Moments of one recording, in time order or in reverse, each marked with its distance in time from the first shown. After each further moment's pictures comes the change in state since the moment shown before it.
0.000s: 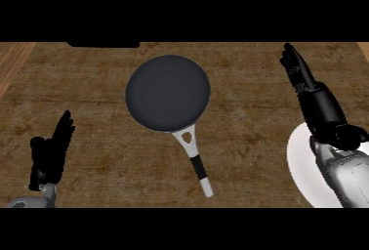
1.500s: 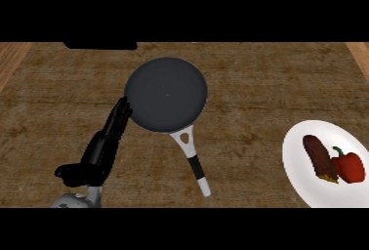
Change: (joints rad) left arm -0.038 -0.187 -0.187 -0.225 0.000 -0.113 -0.163; right arm 0.183 -0.649 -0.187 0.497 0.133 0.633 -0.676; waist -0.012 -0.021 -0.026
